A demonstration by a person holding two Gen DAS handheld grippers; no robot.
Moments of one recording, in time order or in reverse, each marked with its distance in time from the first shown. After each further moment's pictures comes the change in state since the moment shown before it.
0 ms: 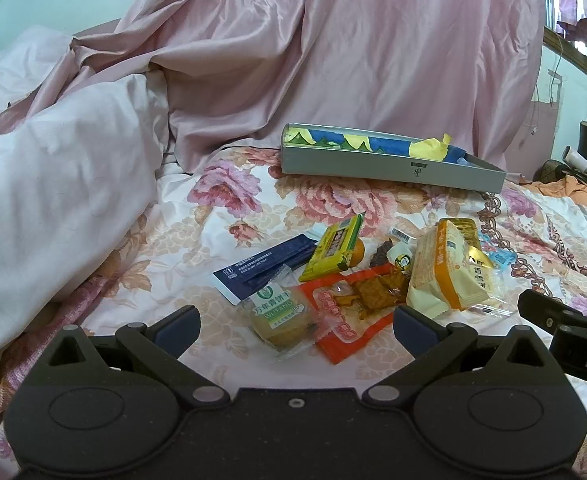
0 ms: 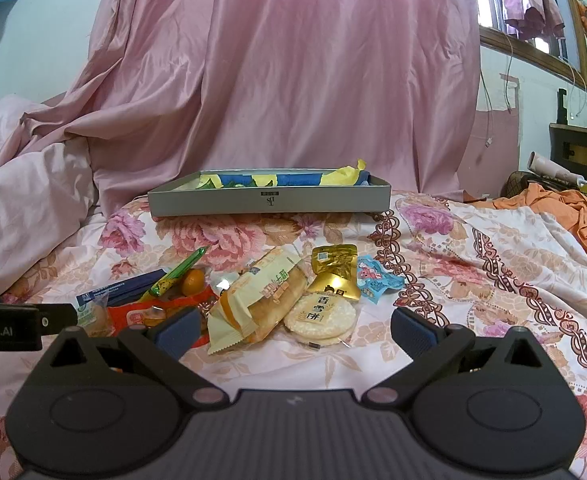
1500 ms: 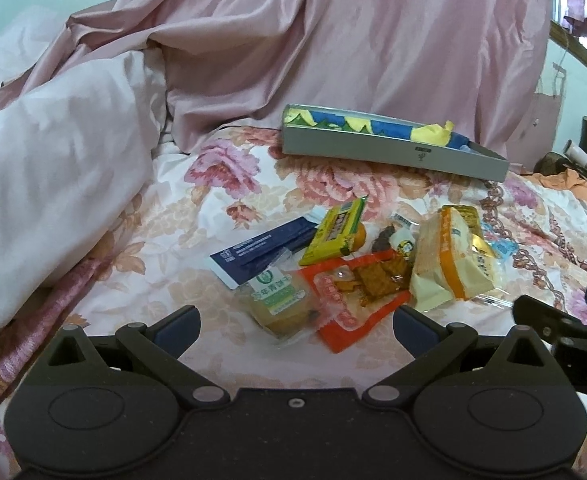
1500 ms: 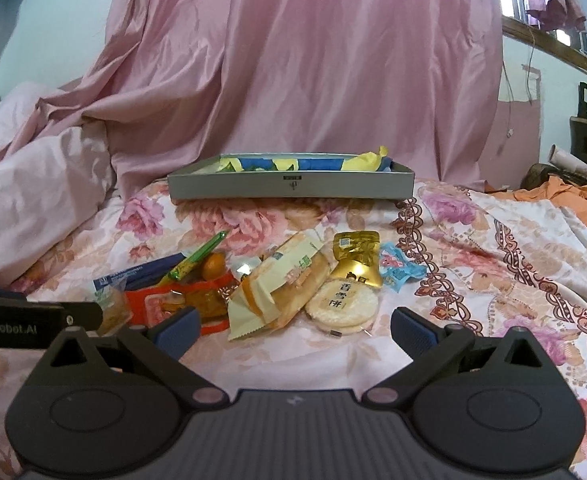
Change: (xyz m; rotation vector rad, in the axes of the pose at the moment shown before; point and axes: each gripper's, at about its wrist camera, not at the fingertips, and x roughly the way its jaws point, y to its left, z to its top) left arm 0.013 0.002 -0.001 -0.032 0.067 -0.010; right arm 0.005 0.007 0.002 -0.029 0.053 0.049
